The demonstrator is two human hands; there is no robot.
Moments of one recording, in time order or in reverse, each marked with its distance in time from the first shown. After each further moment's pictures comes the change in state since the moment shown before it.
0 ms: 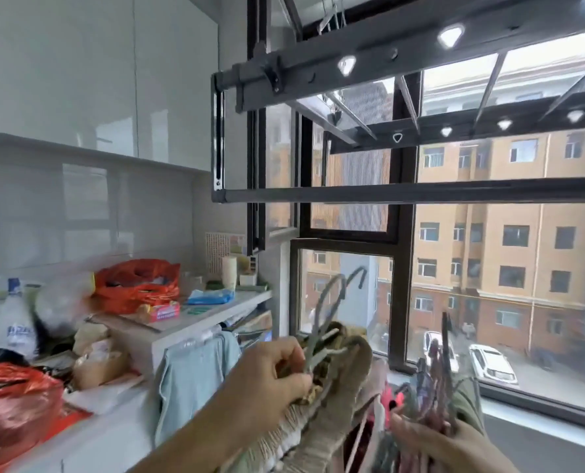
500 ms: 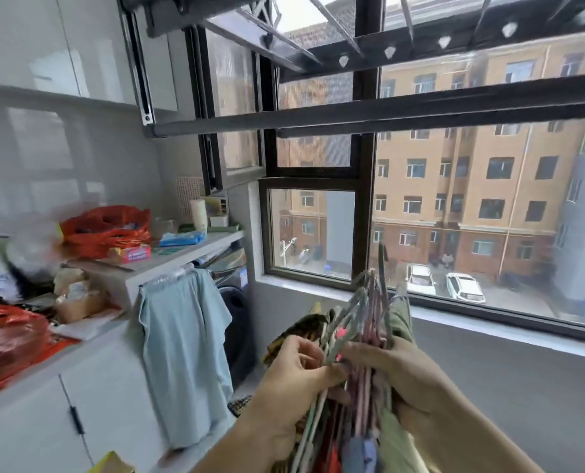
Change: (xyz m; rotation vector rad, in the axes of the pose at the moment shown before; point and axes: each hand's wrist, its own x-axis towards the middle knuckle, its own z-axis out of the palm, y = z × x) left_hand -0.063 0.054 0.166 -0.467 -0.051 -0.478; right_hand -0.083 -0.014 -0.083 0.412 -0.216 0.371
